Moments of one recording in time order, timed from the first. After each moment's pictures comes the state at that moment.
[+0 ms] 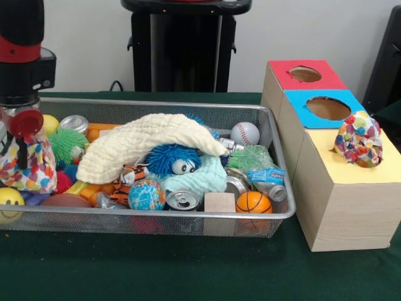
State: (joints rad) arm -0.77 -0.48 0.14 1.45 -0.44 0.46 2.26
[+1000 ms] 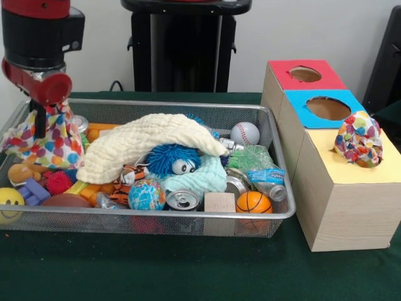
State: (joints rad) arm -0.64 -0.64 0.14 1.47 -0.43 0.63 2.26
